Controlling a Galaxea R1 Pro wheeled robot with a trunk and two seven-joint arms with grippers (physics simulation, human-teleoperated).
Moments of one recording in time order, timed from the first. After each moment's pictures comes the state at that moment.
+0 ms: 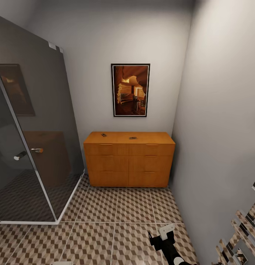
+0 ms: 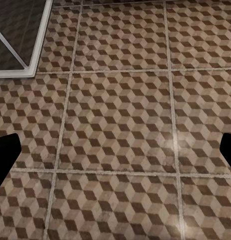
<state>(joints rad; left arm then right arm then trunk) -0.40 0.10 -0.31 0.07 0.31 -0.56 -0.02 -0.54 0.08 0.21 -0.02 0.11 -0.53 -0.09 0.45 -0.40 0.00</state>
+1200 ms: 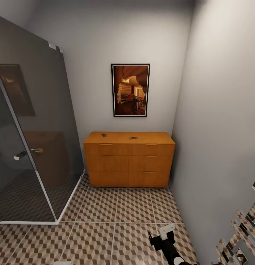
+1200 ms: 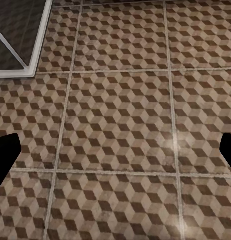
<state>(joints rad) -0.40 0.10 -0.31 0.07 0.31 -0.56 -0.02 -0.54 0.08 0.21 -0.02 0.11 -0.53 -0.09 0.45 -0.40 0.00</state>
